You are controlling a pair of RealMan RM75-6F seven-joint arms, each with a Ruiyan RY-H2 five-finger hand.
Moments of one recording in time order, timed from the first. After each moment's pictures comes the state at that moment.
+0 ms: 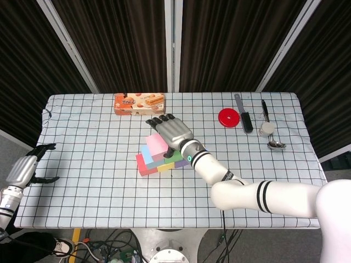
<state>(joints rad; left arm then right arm) -0.32 -1.27 0.00 -1.08 1.51 1.20 -0.67 1.62 -1.18 0.11 -1.76 -0.15 0.68 -0.43</state>
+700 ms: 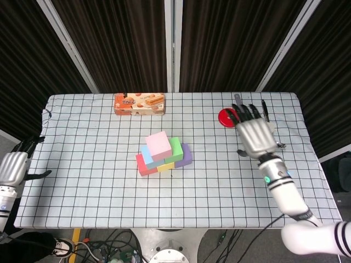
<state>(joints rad) -0.28 -1.26 -0.07 -1.15 1.45 1.33 -0.42 1.09 -0.91 -0.17 -2.13 -0.73 1.37 -0.48</state>
